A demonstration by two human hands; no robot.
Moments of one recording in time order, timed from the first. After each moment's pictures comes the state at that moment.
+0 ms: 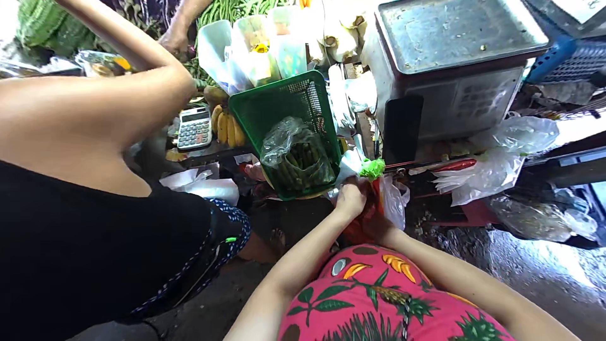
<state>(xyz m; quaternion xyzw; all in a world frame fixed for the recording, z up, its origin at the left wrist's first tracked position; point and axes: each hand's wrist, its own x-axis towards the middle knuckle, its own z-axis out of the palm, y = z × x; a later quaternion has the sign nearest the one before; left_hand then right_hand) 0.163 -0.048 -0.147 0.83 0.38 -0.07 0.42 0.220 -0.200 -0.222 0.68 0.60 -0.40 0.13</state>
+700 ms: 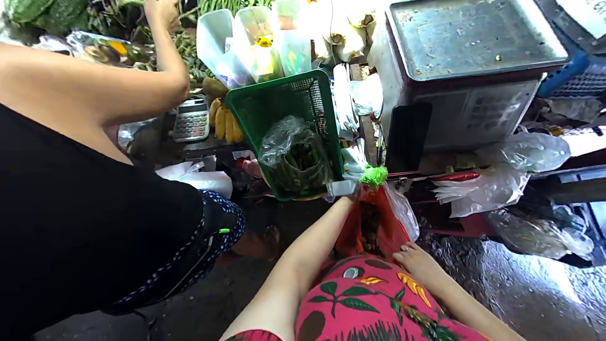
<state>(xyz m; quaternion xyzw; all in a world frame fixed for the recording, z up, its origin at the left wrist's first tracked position) 0.192 -0.035 -0.196 0.72 0.39 -0.07 0.57 0.246 -0.308 -0.184 0.71 0.64 -0.30 -0.03</state>
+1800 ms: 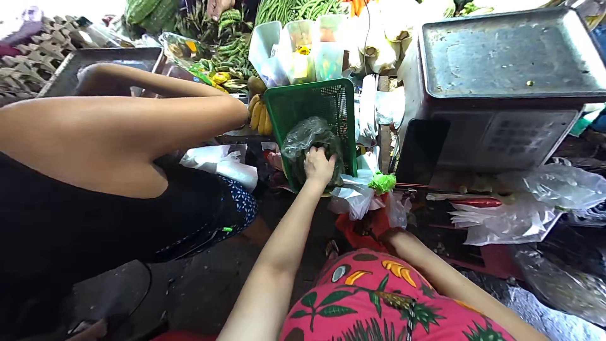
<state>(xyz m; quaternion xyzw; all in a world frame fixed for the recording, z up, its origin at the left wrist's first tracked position) 0.139 0.062 -0.108 0.79 0.56 0.08 0.23 0.293 -0.234 -0.220 0.63 0.70 -0.32 -0.05</state>
